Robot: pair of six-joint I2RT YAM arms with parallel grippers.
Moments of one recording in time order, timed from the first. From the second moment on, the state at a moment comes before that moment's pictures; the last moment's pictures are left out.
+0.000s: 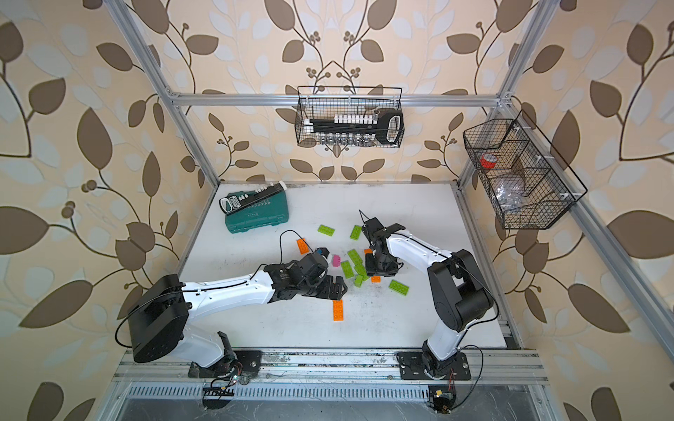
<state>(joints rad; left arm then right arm) -0.93 1.48 0.86 -0.31 0.07 -0.80 0.45 1.72 1.13 -0.92 0.00 0.49</state>
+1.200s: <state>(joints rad) -0.95 1.40 0.78 -0.33 0.02 -0.85 0.48 1.74 1.09 -0.92 0.02 0.50</state>
